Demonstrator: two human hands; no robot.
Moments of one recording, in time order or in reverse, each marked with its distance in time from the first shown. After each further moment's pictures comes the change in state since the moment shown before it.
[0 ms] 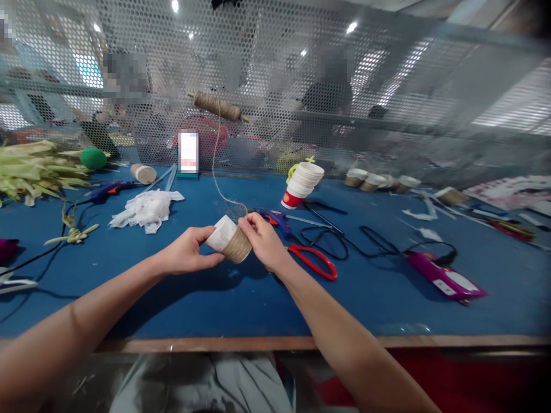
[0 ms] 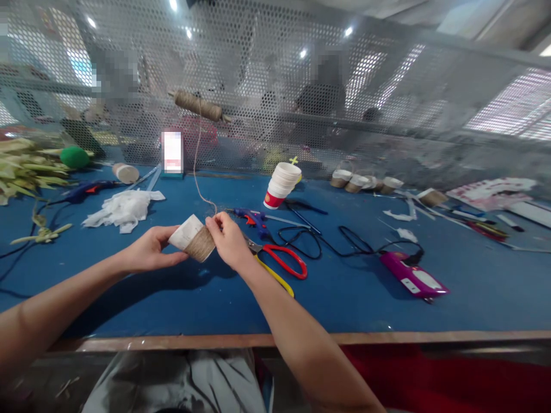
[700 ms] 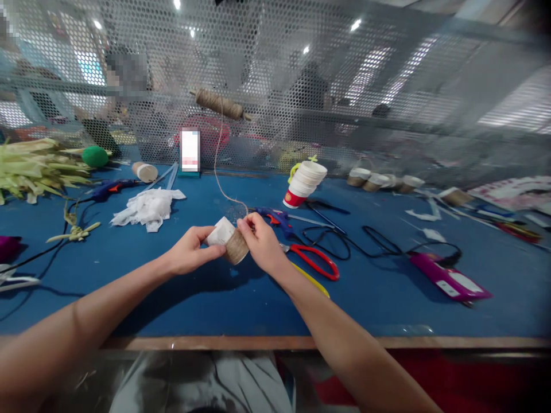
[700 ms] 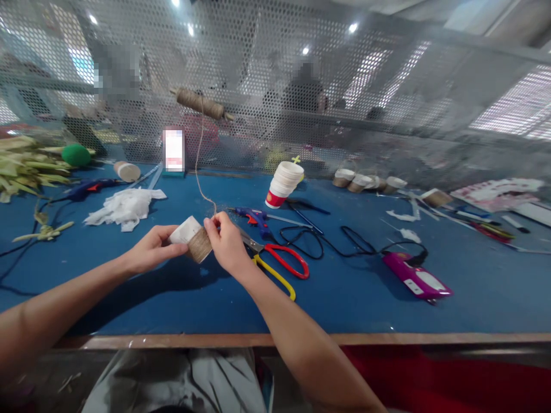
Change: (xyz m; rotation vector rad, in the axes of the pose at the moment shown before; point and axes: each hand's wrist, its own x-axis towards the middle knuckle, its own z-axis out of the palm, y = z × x) left_hand -0.001 0.000 0.007 -0.223 0.091 -0.169; right_hand -0.006 -0.004 0.005 -0.155 0.049 -0.108
